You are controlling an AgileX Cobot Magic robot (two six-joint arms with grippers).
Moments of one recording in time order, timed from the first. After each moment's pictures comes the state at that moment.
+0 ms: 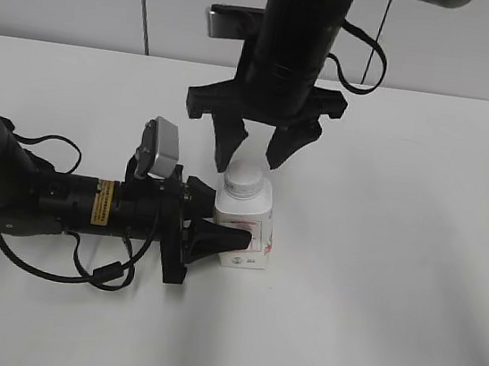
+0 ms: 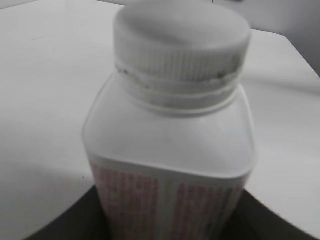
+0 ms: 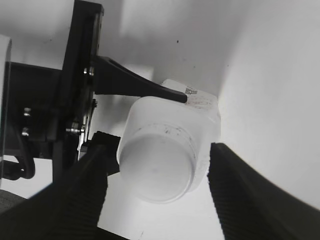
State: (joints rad) left arm -0.33 2.30 -0.91 1.21 -1.21 -0.39; right arm 0.67 2.10 -1.80 0.17 1.22 0.20
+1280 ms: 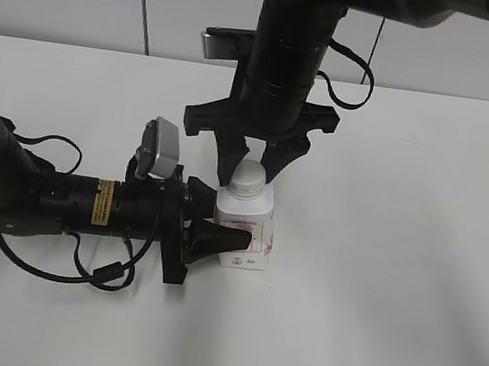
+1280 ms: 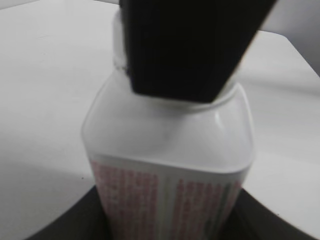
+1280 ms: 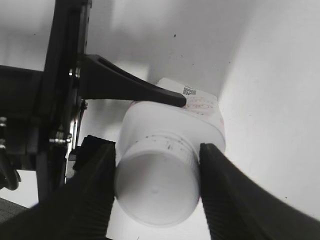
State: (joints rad) left arm -0.33 2.30 -0.91 1.21 -1.21 -0.39; right arm 0.67 2.14 -1.80 0.15 1.22 0.20
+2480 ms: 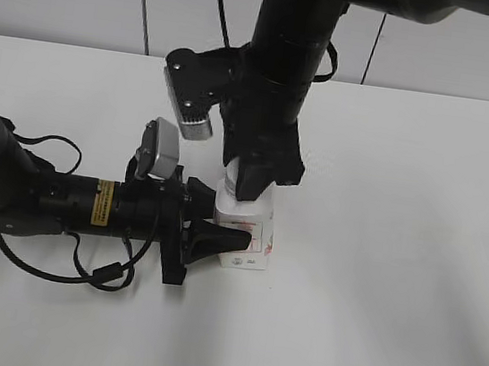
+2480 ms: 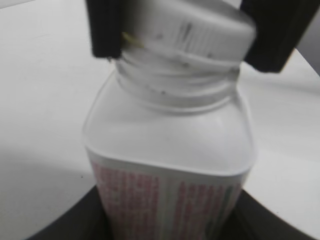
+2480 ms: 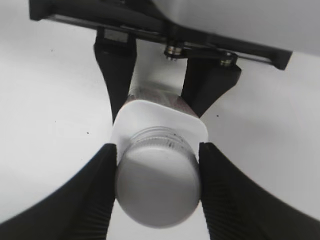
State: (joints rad) left arm -0.33 2.30 -0.91 1.22 -1.21 -0.39; right arm 0.67 2.14 -1.81 0.19 1.23 -1.42
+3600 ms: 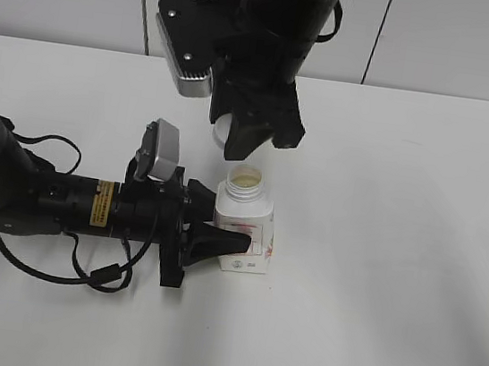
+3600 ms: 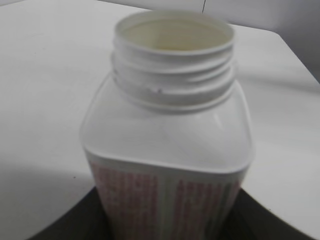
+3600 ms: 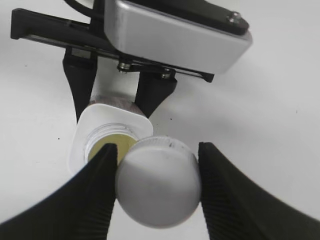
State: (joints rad) left arm -0.33 2.30 -0.91 1.24 -1.22 -0.40; right arm 0.67 2.09 -1.88 0.23 1.22 -1.46
